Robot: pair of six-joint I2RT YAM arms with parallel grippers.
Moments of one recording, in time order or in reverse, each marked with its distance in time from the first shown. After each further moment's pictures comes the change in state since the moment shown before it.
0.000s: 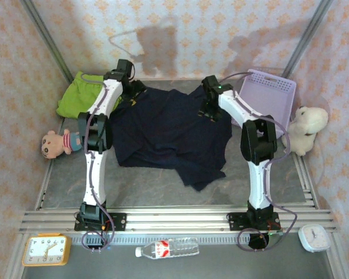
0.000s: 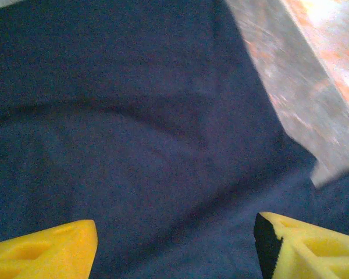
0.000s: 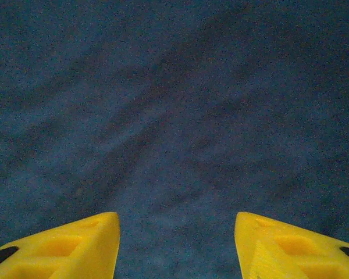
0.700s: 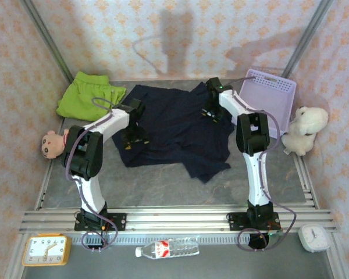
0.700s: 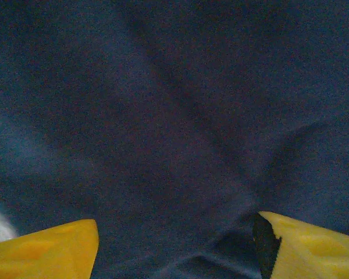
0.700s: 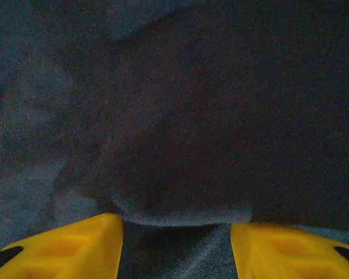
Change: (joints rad) left arm -0.194 -0.489 -0.938 -0.013 -0.192 0.223; right arm -0.105 0.264 0.221 0.012 0.024 0.084
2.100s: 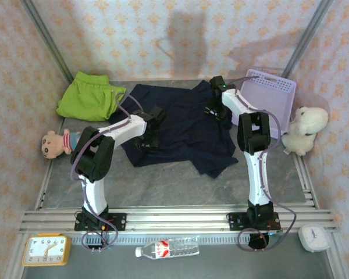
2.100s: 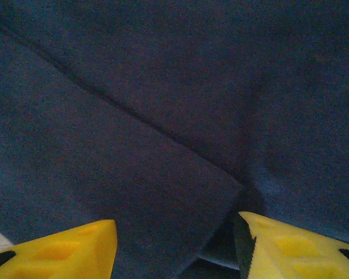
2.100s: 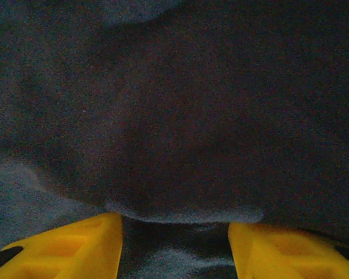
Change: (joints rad) left arm -0.215 0.051 0.037 0.043 -0.215 0.172; right arm -0.016 0.006 -0.004 0.016 0.001 -0.013
